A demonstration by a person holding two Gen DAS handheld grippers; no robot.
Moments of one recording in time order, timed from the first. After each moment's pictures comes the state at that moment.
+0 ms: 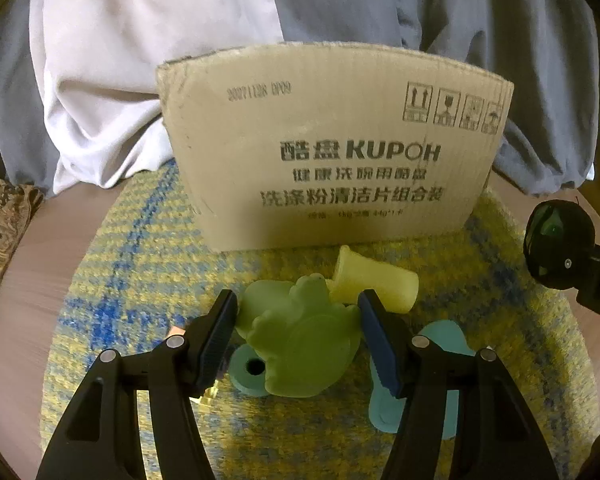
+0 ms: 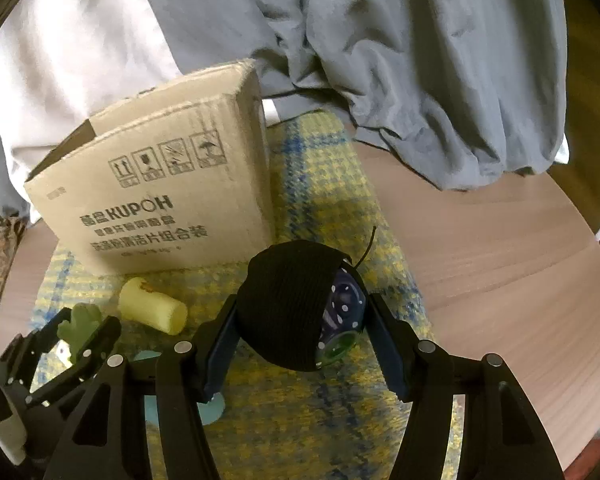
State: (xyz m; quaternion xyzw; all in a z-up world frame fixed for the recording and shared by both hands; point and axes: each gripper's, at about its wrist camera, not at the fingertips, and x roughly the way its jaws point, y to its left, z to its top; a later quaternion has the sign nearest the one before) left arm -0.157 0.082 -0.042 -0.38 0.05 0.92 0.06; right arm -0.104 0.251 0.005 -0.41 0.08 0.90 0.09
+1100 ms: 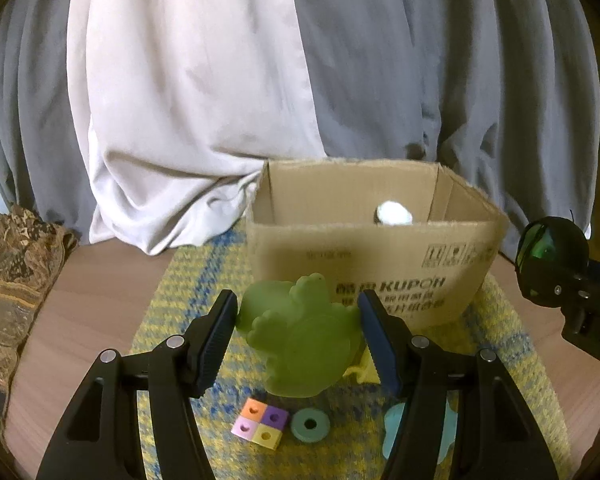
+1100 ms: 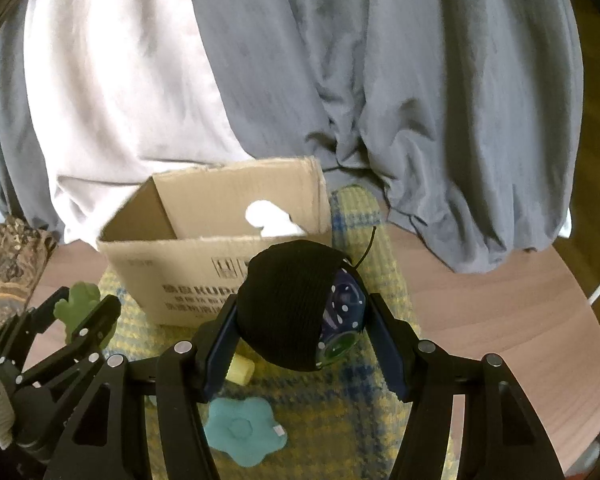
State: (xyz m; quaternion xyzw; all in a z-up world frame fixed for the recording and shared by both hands) left arm -0.159 0.046 0.049 -0.30 0.03 0.95 0.04; right arm -0.103 0.208 0.088 -0.34 0.05 0.94 0.06
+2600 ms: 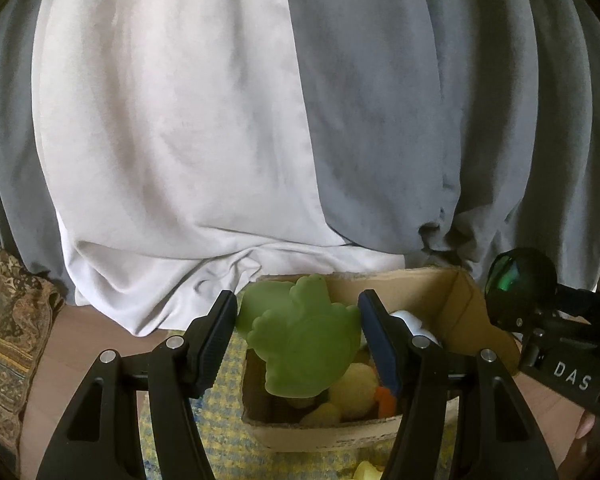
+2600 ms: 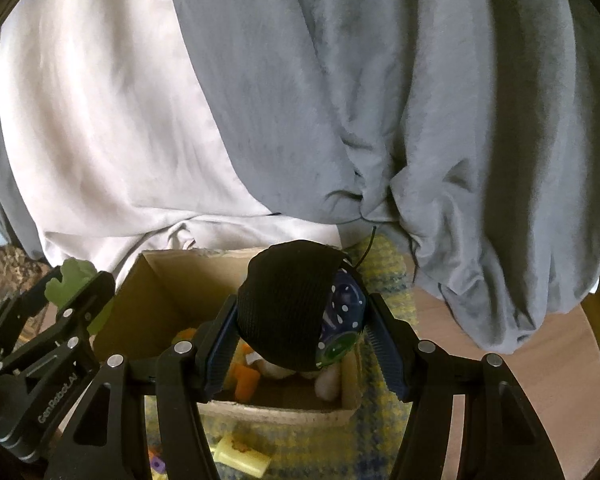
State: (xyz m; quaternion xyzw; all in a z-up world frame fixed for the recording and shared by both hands) left arm -0.266 0.057 0.110 -0.28 0.03 0.96 0.05; right arm -0.215 0.214 0.126 -0.35 0.05 0.94 0.04
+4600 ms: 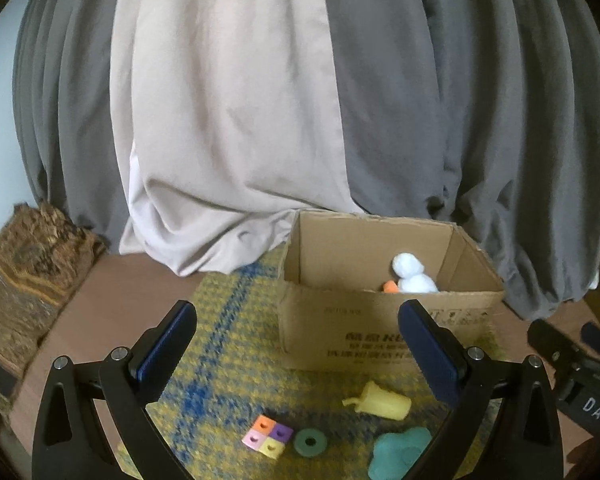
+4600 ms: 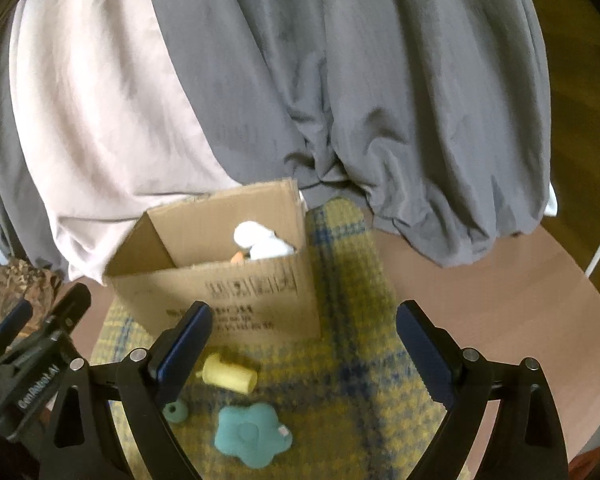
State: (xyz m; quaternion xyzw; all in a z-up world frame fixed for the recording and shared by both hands) left arm -0.142 0.040 0.085 -0.25 -0.01 0.97 -0.01; right arm -0.082 0.225 0.093 -0.31 0.10 0.94 0.08
